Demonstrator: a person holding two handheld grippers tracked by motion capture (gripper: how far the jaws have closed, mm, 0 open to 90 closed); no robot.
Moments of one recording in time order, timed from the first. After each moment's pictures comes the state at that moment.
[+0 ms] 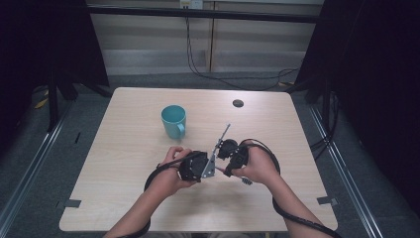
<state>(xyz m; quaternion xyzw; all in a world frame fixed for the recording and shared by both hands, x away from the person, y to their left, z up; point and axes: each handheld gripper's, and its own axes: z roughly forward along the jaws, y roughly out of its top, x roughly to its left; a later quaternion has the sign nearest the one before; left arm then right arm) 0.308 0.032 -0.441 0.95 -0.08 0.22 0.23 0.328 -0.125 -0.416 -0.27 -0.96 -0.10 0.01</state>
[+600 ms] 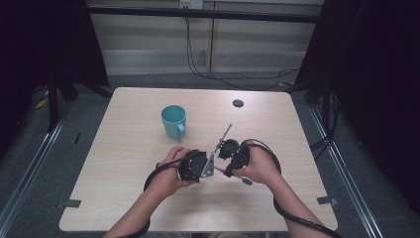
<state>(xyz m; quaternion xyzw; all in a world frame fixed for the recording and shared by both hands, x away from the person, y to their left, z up) 0.311 0.033 -0.442 0.95 -0.09 0.22 0.21 0.327 -0.128 -0.416 -0.27 -0.96 -0.11 0.01</state>
